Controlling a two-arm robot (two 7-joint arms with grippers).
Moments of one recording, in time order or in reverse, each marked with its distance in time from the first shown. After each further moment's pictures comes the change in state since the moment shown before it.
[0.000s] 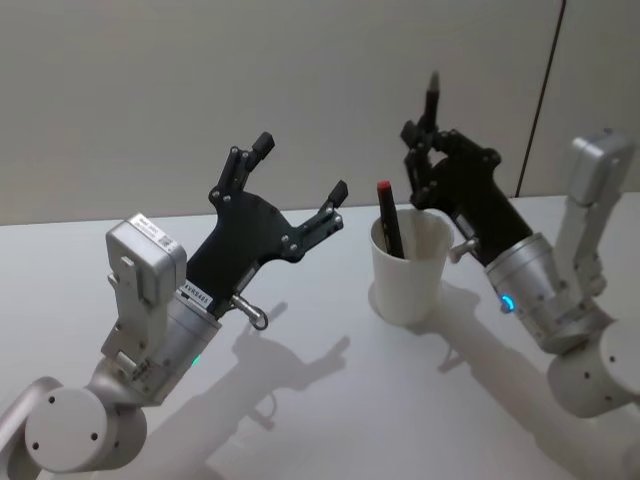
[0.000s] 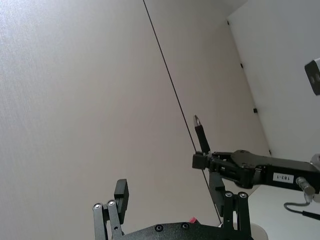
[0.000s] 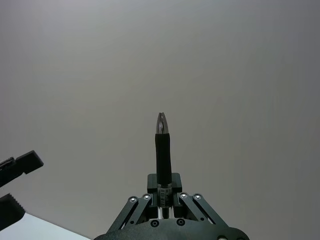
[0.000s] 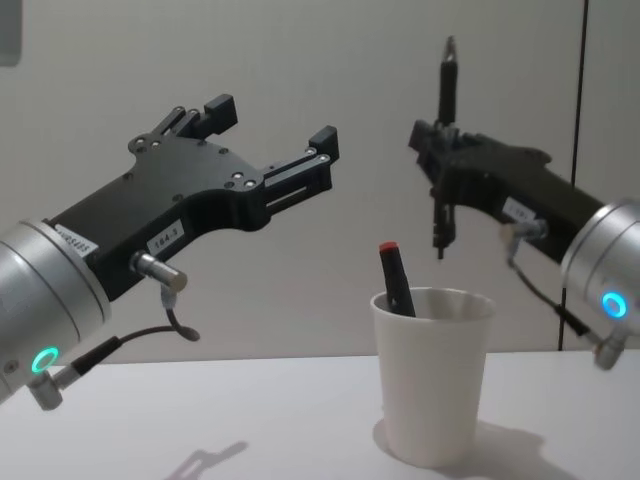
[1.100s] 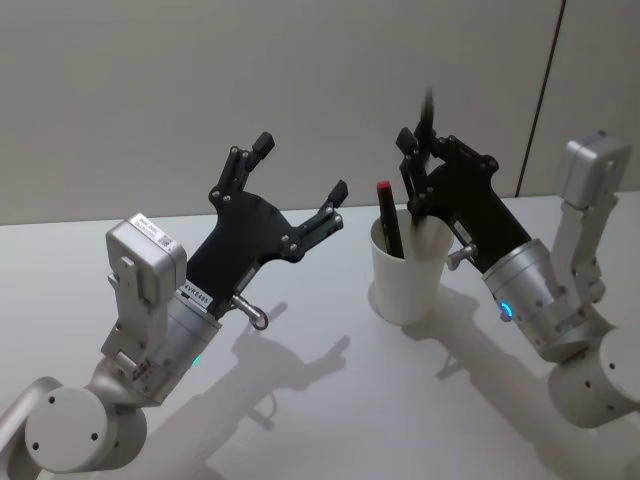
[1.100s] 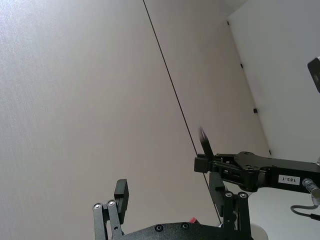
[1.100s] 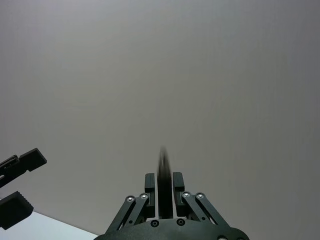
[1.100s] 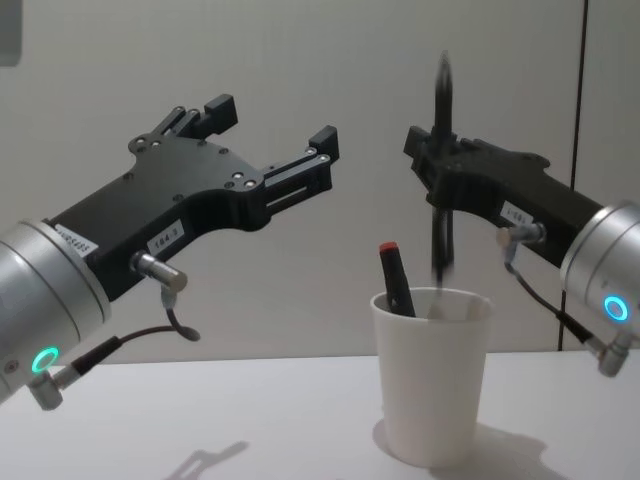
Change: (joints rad) left arm 0.000 0.000 0.000 0.000 0.000 0.000 0.000; right arm -0.030 0.001 -0.002 -0.048 -0.020 0.044 -0.032
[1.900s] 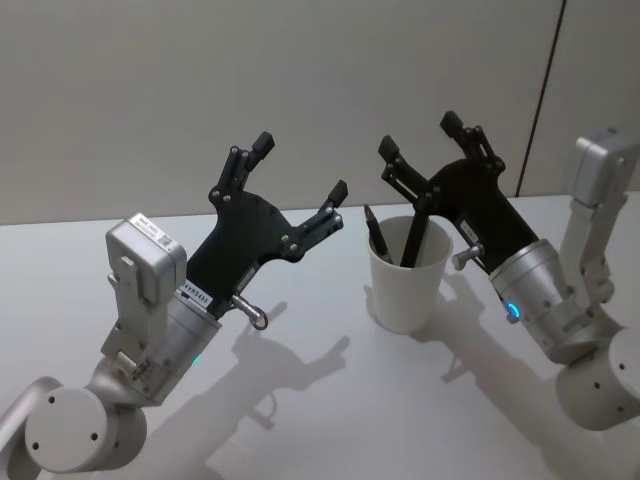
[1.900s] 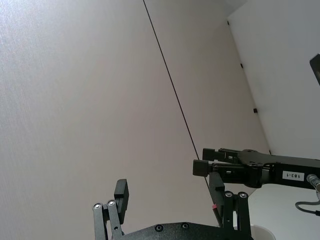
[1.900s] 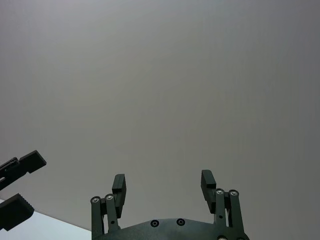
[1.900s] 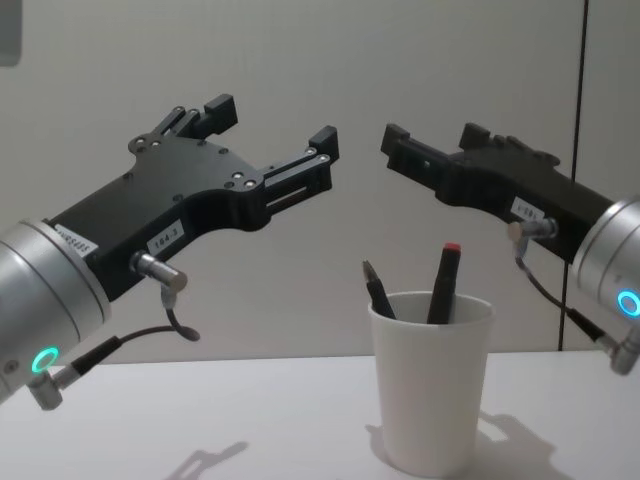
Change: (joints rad) left arm 0.000 0.000 0.000 0.000 0.000 0.000 0.000; right arm -0.017 0.014 0.007 -0.037 0.014 0.032 -0.009
